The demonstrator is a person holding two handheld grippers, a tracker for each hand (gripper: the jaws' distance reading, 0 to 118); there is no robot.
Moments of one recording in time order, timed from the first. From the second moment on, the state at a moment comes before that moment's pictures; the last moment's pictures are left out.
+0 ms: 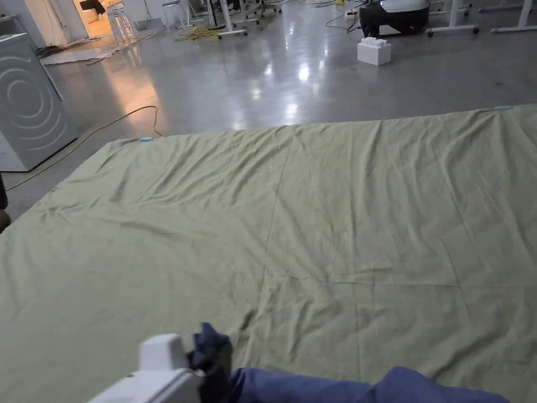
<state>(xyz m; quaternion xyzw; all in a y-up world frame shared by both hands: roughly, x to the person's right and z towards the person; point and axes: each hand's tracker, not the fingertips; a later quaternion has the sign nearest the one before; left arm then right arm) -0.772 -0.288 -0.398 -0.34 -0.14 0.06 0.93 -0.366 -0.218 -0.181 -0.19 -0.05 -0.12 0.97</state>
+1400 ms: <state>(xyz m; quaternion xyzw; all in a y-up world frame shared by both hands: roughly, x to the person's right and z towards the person) -0.813 -0.331 -0.393 -0.35 -0.20 0.32 0.86 -0.356 -0.237 -0.173 -0.23 -0.05 -0.14 0.96</state>
